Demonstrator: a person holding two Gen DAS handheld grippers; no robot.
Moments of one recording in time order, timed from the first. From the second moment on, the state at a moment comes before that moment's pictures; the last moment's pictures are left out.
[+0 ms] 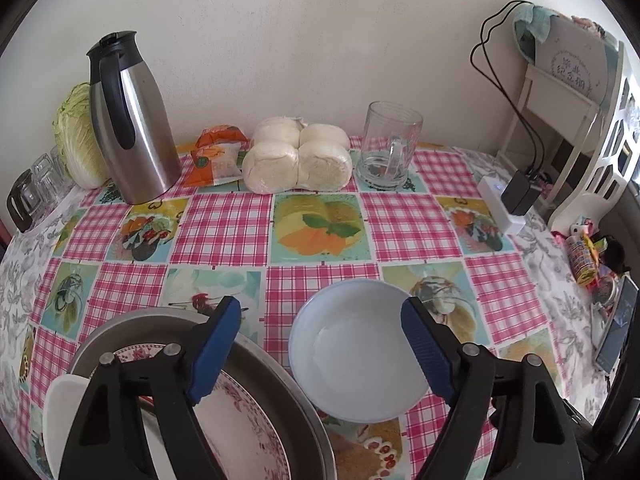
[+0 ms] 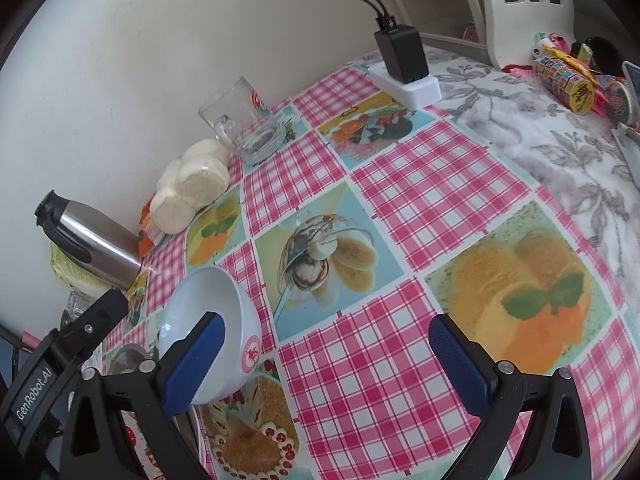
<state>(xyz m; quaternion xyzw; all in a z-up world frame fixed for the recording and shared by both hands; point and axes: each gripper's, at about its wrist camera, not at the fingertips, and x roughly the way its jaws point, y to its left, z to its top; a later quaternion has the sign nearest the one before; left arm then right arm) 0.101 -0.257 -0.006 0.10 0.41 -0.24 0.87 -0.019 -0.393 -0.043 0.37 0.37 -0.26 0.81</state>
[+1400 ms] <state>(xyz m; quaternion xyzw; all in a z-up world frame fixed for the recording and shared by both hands) 0.102 -0.273 -0.029 0.13 0.42 -0.24 0.86 0.002 -0.389 -0.066 0.39 0.36 -0.20 0.82</state>
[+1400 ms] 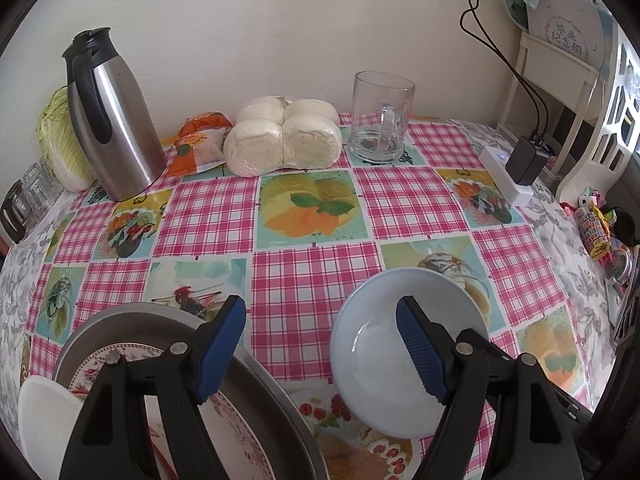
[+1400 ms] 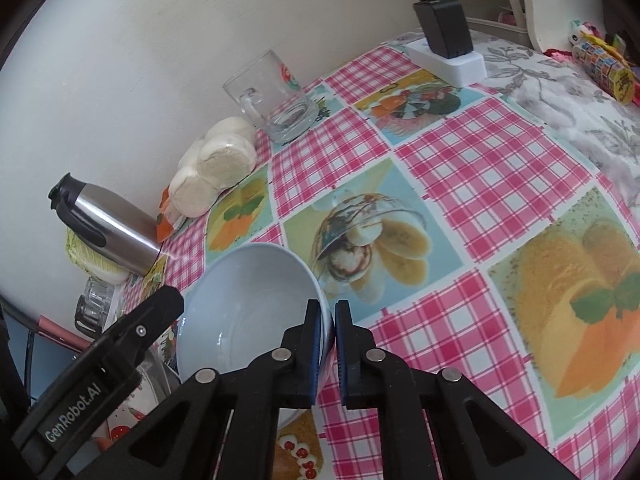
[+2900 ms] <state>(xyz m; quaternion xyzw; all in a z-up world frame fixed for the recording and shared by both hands) 0.080 -0.294 -0.043 0.15 0.45 -0.31 0.83 -0.016 -0.392 -0.048 0.40 0.36 -0.22 0.82</state>
